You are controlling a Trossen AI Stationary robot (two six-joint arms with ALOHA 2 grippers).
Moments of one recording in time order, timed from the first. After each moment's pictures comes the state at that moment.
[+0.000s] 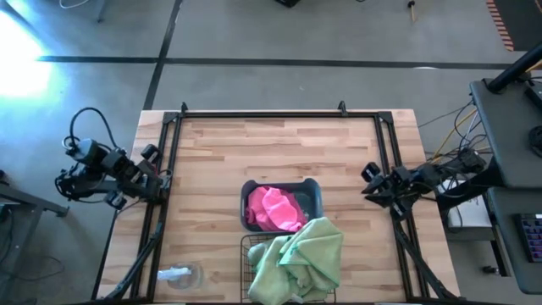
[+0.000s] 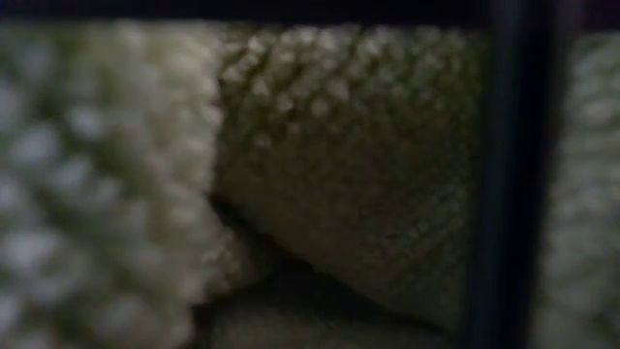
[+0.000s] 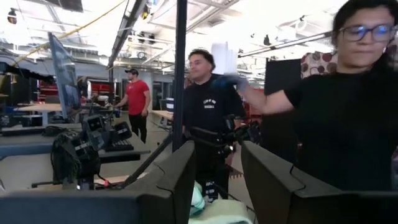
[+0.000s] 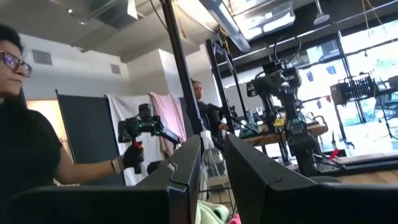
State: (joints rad) left arm -0.03 0.00 0.58 -0.27 0.44 -0.18; right arm 0.39 0.08 0.01 0.48 0.06 0.23
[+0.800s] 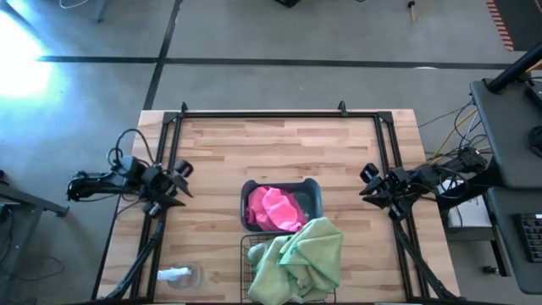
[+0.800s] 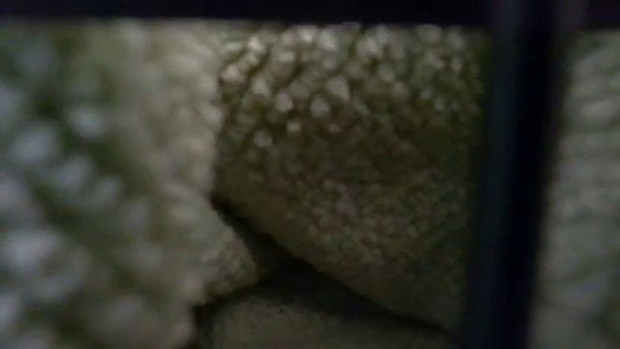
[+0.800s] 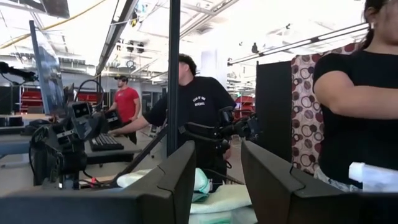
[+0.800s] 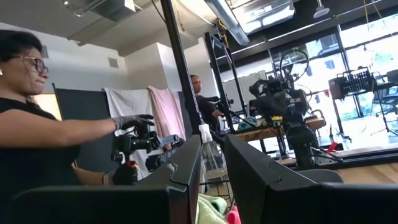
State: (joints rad) left arm -0.03 0.00 0.10 0.28 0.48 -0.21; right arm 0.39 0.11 0.01 0.48 0.06 0.23
